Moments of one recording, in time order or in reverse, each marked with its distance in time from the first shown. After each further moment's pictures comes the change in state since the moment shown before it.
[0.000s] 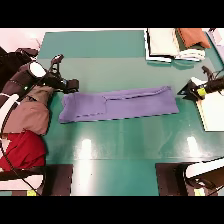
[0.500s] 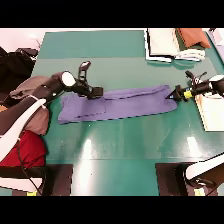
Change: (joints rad) left arm -0.267 -0.130 0.025 -0.062 0.169 -0.060; right arm 0.115 -0.061 -0.009 0.146 0.039 -0.104
